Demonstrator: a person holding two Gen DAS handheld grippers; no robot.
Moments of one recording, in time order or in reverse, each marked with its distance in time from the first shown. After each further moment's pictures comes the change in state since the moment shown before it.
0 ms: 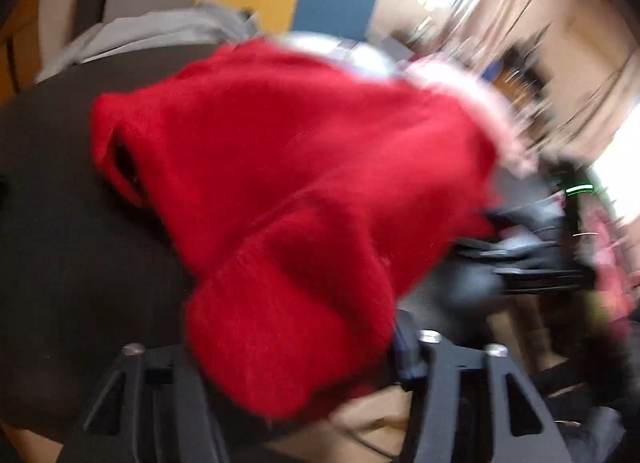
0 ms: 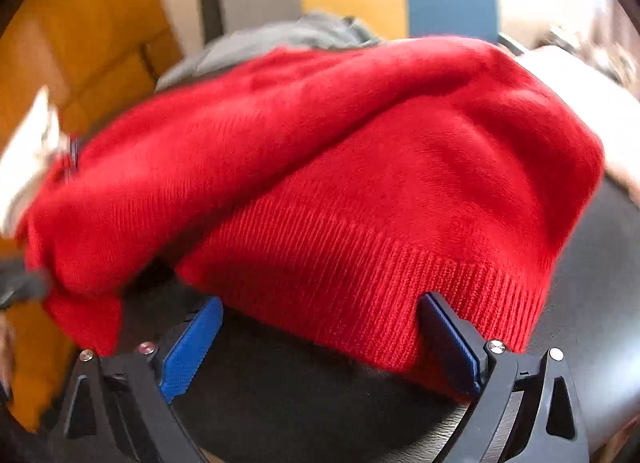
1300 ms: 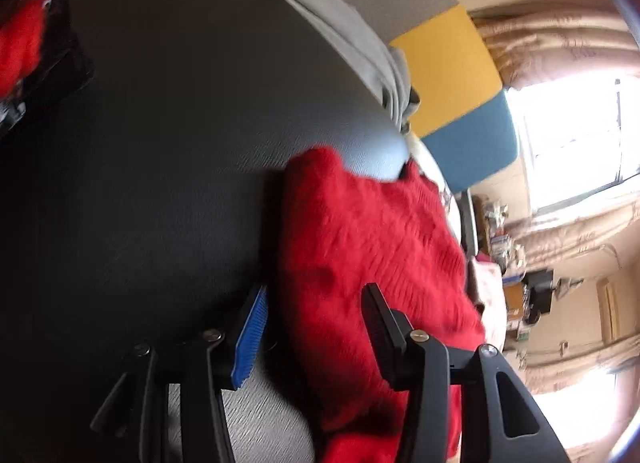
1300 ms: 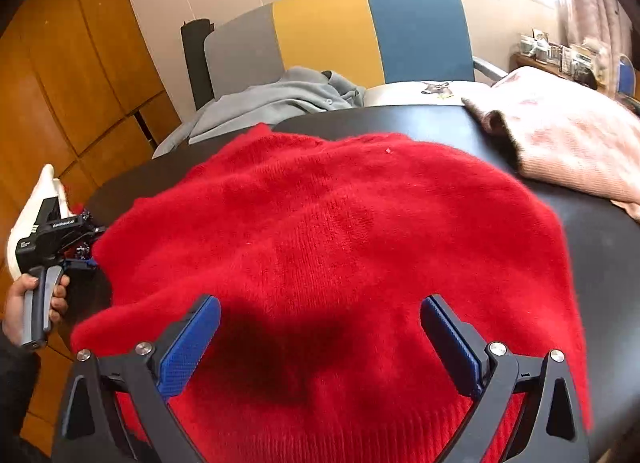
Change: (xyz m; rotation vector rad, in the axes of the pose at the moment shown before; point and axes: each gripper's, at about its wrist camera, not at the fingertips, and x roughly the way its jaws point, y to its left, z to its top) left arm -0.045 0.188 0.047 -0.649 -0.229 -0.010; right arm -0.013 -0.028 0.033 0.171 -0.213 0.042
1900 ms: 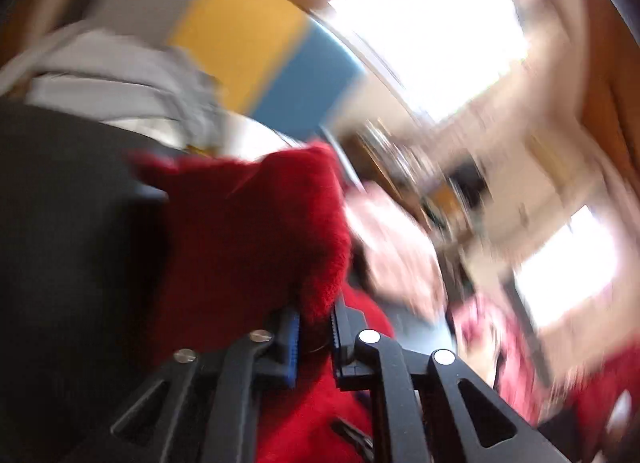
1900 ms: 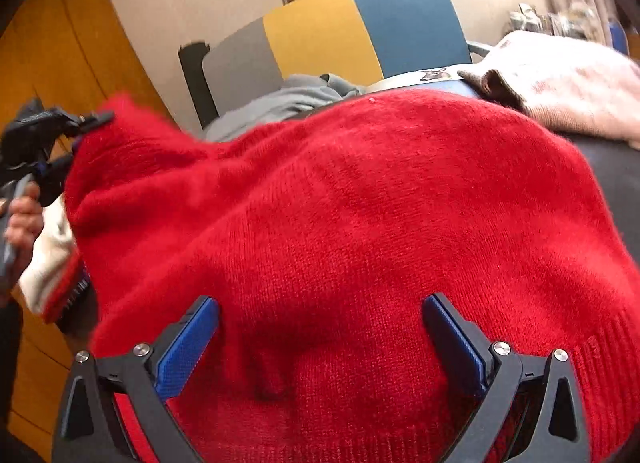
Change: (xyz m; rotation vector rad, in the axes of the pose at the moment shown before) left arm 0.022 -0.254 -0.095 0.614 0.160 -0.272; right arm 0.057 -0.009 -0.028 0.117 -0.088 0.106
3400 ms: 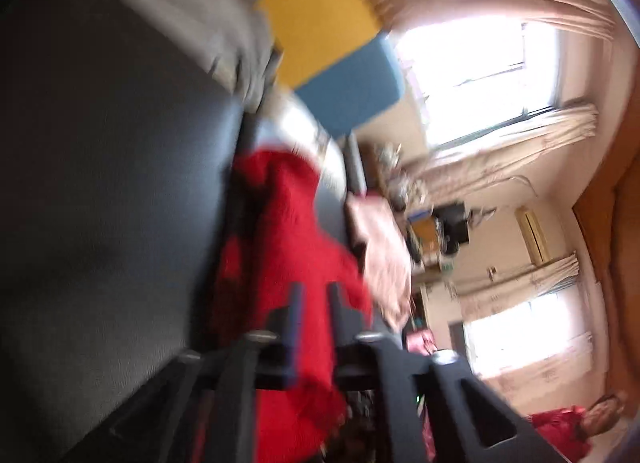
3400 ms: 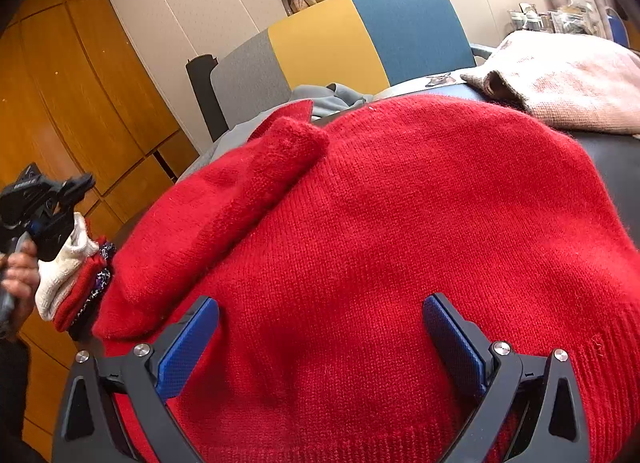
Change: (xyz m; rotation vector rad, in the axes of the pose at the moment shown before) left arm -0.080 0.134 -0.043 -0.447 -0.018 -0.112; right arm 0.008 0.000 0.004 -0.005 -0.031 0.035
